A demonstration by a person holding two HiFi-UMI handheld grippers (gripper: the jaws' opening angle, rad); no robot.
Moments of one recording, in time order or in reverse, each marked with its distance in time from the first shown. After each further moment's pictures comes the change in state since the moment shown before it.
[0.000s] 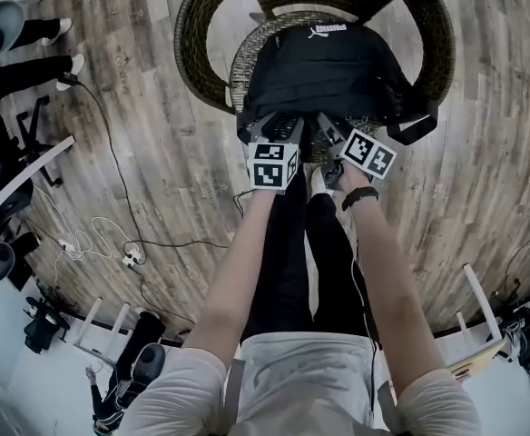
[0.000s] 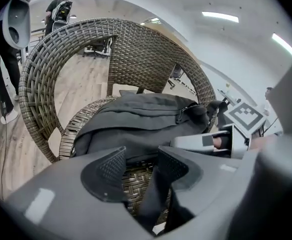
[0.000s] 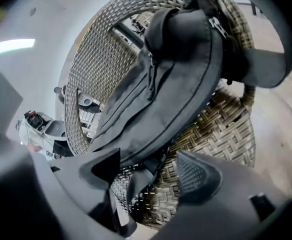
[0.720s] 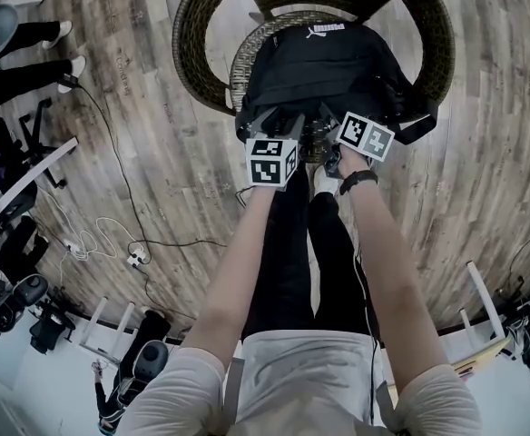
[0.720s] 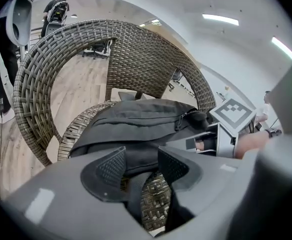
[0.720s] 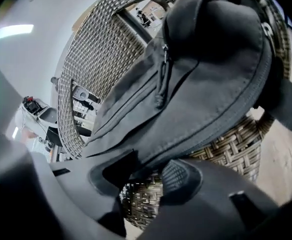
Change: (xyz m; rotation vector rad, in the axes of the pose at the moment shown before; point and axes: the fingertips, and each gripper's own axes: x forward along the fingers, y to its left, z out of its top) left arm 0.001 -0.002 0.020 -0.008 -0.014 -0.015; right arm 0.018 0.011 0.020 -0.080 0.077 -0.055
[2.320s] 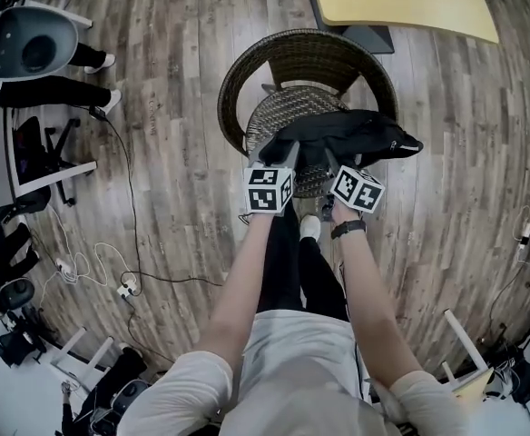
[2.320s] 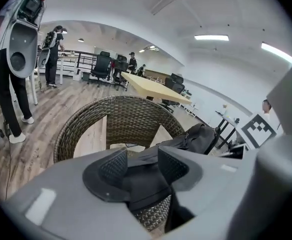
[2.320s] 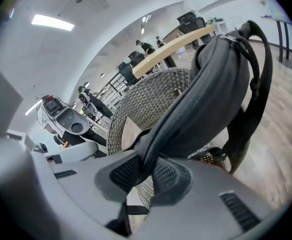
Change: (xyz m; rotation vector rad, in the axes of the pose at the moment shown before) left arm -0.140 -0.062 0.154 0.020 -0.259 0.047; right arm -0.169 0.129 0.077 -0.256 -0.233 0.071
